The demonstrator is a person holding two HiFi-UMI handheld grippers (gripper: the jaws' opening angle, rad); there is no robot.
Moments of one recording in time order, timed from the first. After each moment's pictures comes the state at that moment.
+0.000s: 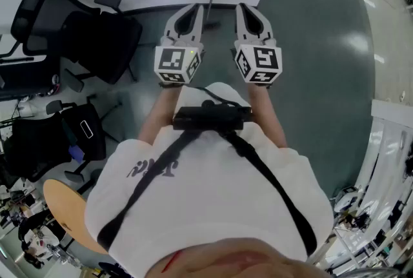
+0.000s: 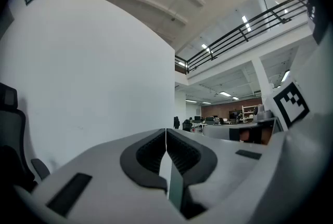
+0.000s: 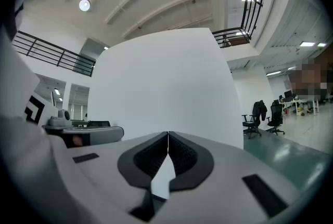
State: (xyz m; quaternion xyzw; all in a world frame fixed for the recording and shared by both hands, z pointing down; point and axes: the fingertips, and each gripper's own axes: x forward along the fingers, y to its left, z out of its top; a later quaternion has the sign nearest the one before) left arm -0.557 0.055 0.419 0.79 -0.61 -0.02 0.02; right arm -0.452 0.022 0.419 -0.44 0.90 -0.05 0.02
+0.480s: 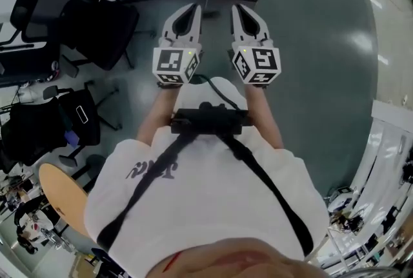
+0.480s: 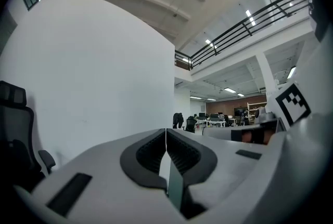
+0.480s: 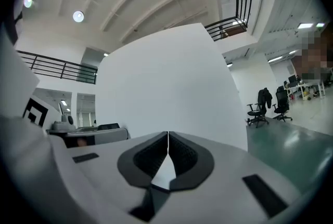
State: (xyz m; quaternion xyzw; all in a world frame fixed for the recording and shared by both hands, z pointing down) left arm -0.501 0.076 0.436 0.77 -0.64 -0.01 0.03; right arm -0.403 0.043 0.441 -0.40 0.91 -0.10 0.03
